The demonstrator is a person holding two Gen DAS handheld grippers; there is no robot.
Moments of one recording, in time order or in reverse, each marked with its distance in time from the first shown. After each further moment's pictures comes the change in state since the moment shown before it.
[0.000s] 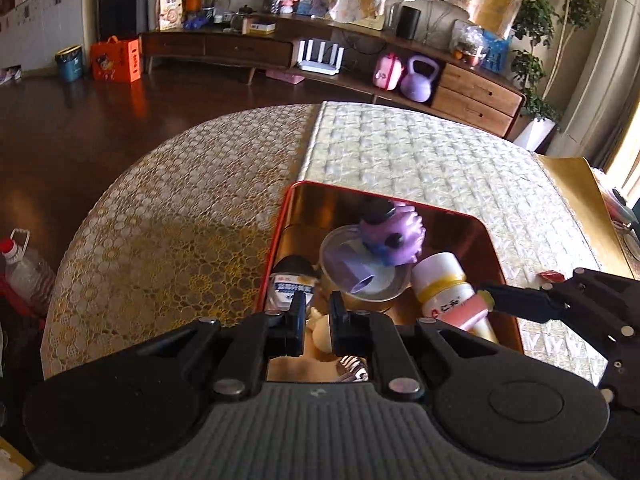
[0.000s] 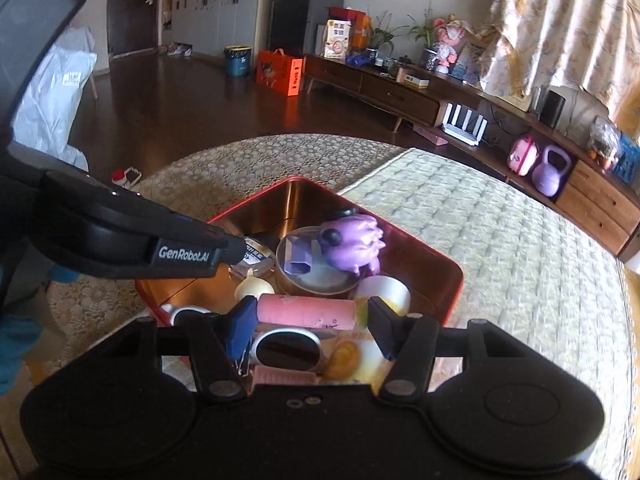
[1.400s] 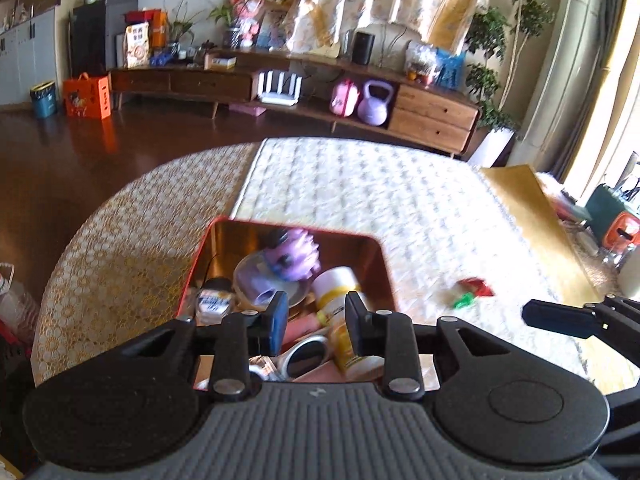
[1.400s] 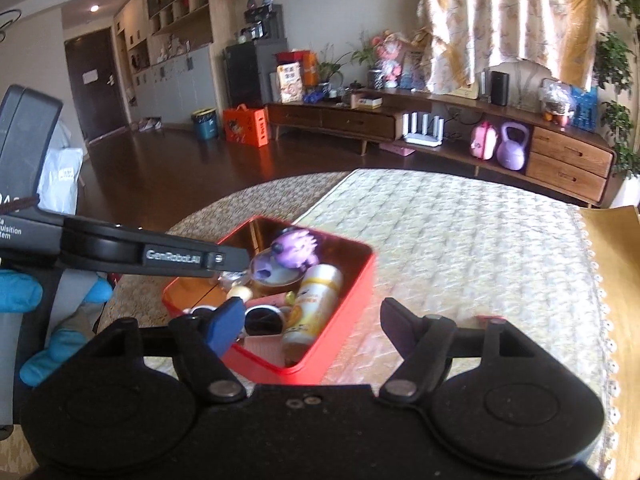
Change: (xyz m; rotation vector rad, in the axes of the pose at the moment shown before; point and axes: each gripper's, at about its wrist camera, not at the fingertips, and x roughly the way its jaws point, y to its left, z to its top) left arm -0.066 -0.070 -0.001 0.082 -0.094 -0.086; right arm -0.130 -0.066 -0.041 0.278 -0.136 0.012
